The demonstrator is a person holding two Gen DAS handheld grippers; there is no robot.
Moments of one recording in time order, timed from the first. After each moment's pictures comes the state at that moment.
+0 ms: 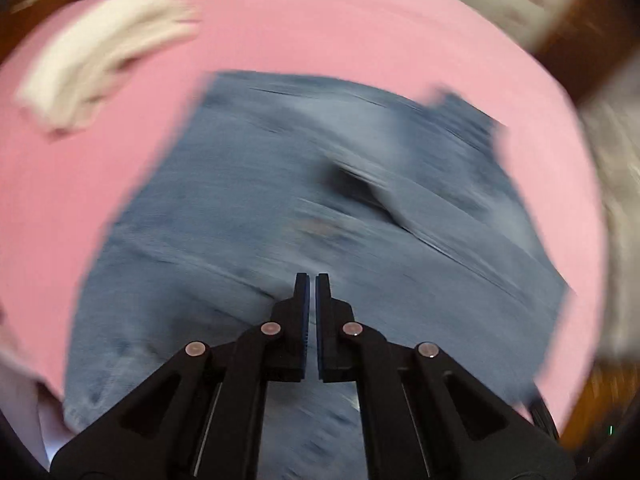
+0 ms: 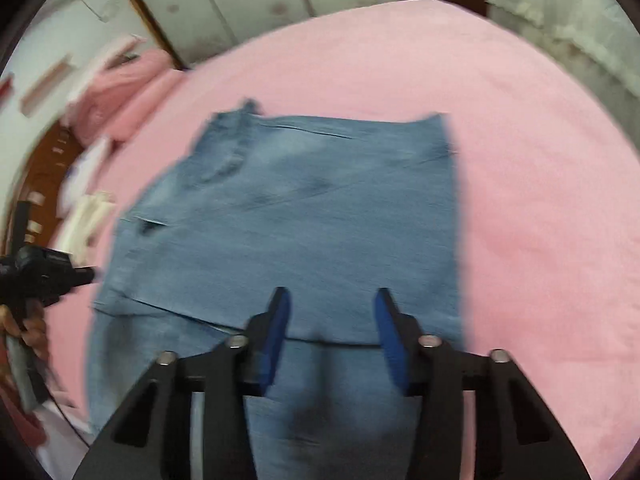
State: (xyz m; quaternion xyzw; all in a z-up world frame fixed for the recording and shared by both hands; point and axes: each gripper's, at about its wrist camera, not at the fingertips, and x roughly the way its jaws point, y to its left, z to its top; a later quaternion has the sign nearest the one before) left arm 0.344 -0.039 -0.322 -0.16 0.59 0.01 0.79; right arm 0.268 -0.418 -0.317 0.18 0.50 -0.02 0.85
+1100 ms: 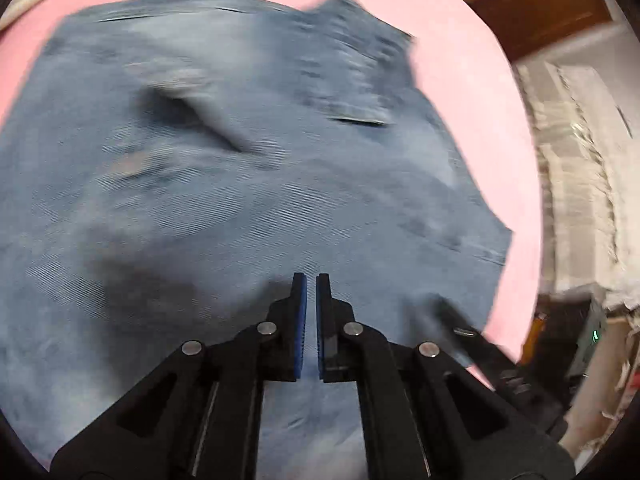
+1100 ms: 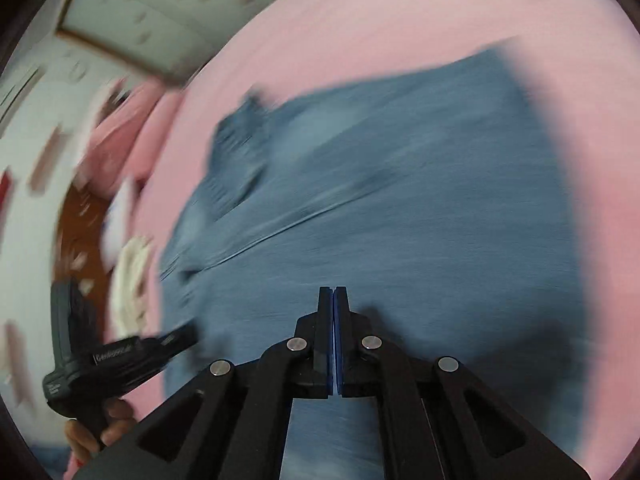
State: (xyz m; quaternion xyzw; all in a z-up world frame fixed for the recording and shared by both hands) left arm 0.391 -0.112 -0.382 -0.22 0.63 -0.11 0.74; right arm 0.343 -0.444 -0.352 0.33 0.54 0.04 0.77
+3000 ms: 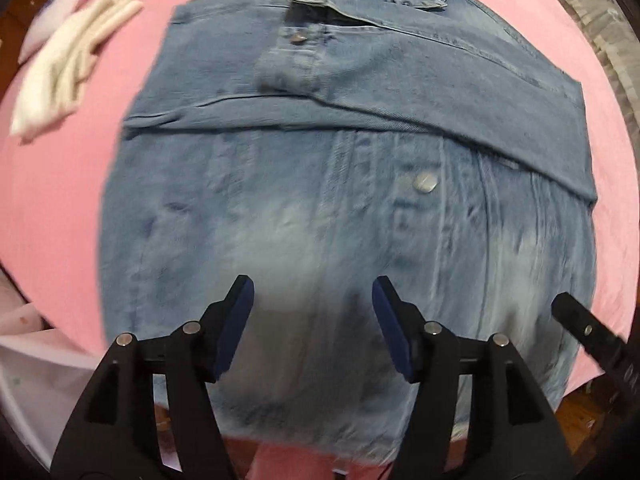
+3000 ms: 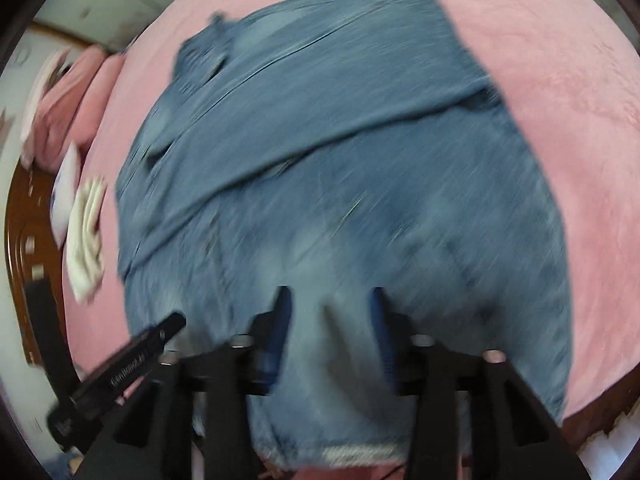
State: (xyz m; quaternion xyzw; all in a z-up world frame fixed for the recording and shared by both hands) left arm 0.180 -0.044 -0.346 0.03 0.66 0.00 0.75; right arm 0.174 -0.319 -0.293 0.28 0.63 -0.10 0.72
